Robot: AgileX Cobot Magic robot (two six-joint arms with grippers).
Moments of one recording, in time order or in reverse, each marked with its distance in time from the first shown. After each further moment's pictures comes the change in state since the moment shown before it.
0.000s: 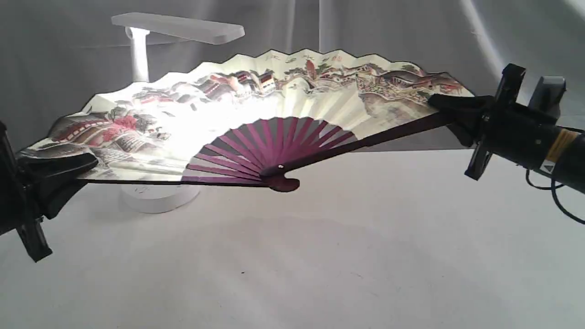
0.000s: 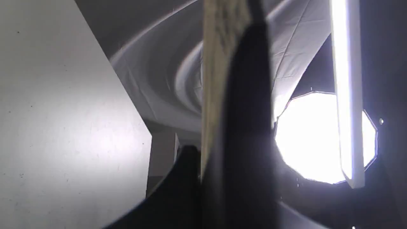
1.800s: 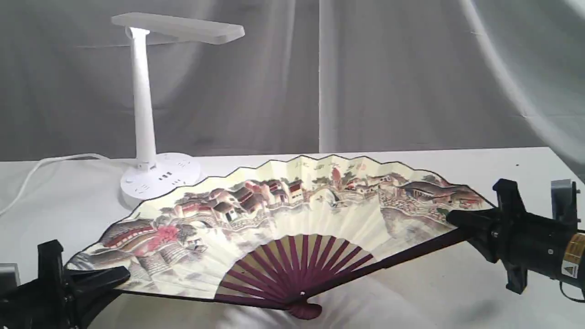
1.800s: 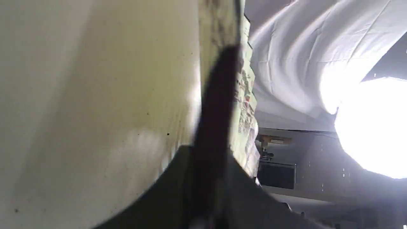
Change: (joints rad) left arm 0.004 0.405 0.124 -0.017 -0.094 0.416; right arm -0.056 -0.002 0.404 0.020 0.195 -0.352
